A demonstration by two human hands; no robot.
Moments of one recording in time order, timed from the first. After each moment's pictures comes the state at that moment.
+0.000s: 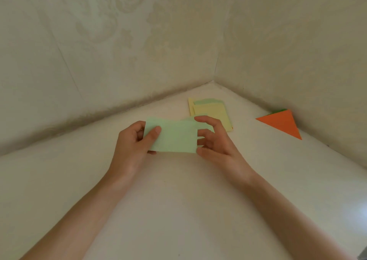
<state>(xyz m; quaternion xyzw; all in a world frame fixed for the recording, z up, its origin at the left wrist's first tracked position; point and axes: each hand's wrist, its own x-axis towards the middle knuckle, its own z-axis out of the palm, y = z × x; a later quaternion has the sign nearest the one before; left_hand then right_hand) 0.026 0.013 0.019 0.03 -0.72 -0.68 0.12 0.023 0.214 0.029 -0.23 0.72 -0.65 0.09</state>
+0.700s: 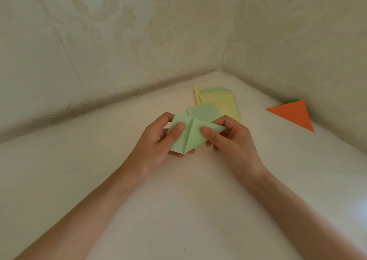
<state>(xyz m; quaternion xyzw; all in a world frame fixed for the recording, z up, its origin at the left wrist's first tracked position) 0.040 0.034 0.030 -0.08 -0.70 -0.71 -0.01 0.022 0.206 0.024 -0.09 0.72 -0.68 0.00</state>
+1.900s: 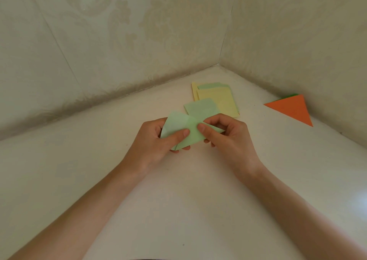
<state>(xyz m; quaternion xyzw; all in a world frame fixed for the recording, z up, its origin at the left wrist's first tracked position) 0.039 0.036 0.026 -0.05 -0.73 -0.69 -0.01 0.027 0.202 0.031 -0.08 0.76 -0.65 -0.01</state>
